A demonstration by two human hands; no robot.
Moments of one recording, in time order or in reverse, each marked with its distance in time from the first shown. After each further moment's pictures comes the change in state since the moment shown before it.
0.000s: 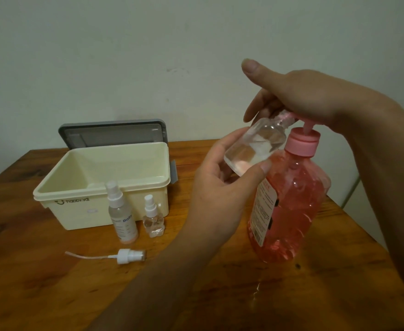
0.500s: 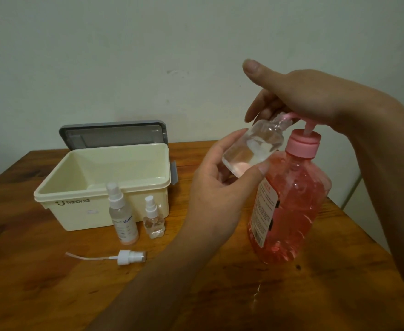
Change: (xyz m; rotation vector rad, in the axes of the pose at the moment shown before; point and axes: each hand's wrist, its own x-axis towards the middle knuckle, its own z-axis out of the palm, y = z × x) left_hand 0.000 -0.001 -0.003 0.006 0.001 0.006; right_hand 0.001 0.000 -0.002 0.003 0.001 -0.016
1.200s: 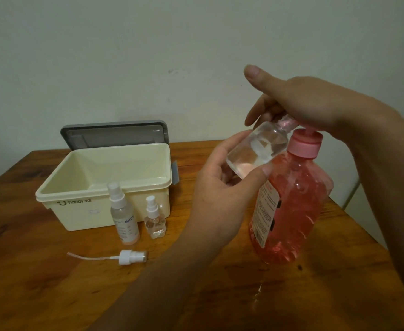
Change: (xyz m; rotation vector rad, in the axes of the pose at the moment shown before) left_hand -0.001 0.000 0.001 0.008 -0.008 -0.012; right_hand 0.002 0.006 0.006 0.009 -0.008 -0.004
